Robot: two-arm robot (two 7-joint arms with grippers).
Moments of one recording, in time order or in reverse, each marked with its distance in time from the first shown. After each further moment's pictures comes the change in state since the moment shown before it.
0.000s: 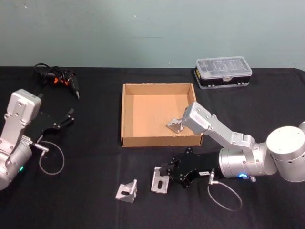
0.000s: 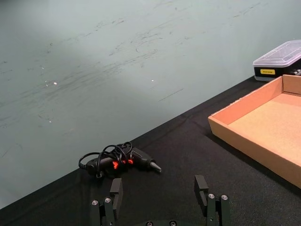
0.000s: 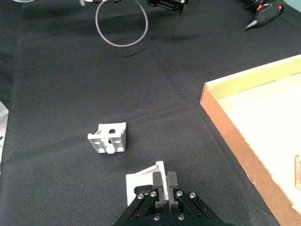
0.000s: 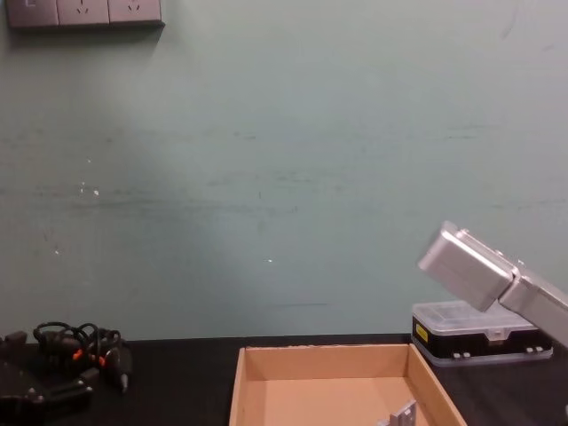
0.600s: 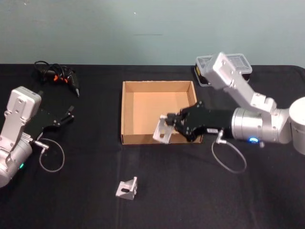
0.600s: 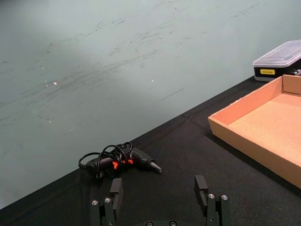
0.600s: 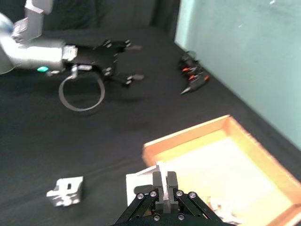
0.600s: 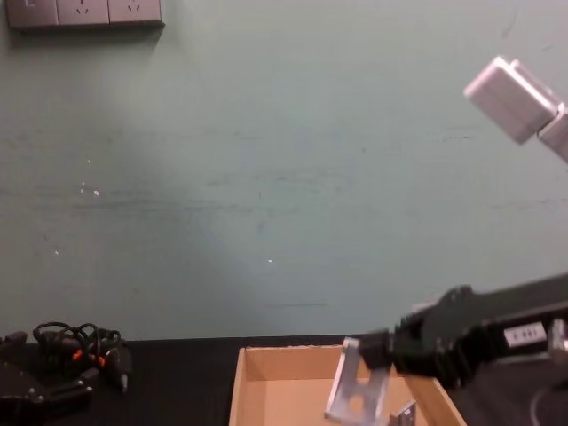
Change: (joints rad) left arm 0.000 0.000 0.000 0.000 0.000 0.000 0.000; right arm 0.002 0.024 0.133 -0.115 0.047 -0.027 -0.103
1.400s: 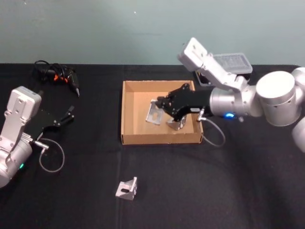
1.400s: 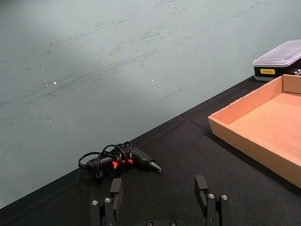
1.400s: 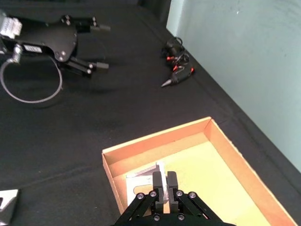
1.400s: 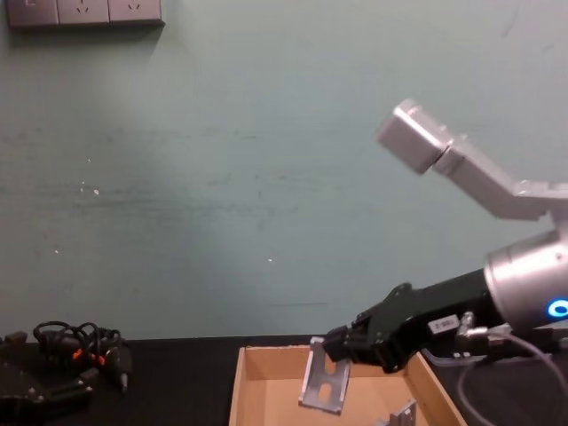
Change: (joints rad) left arm 0.000 0.000 0.000 0.000 0.000 0.000 0.000; right arm 0.224 -0.194 -0.094 0.366 -0.140 -0.068 0.060
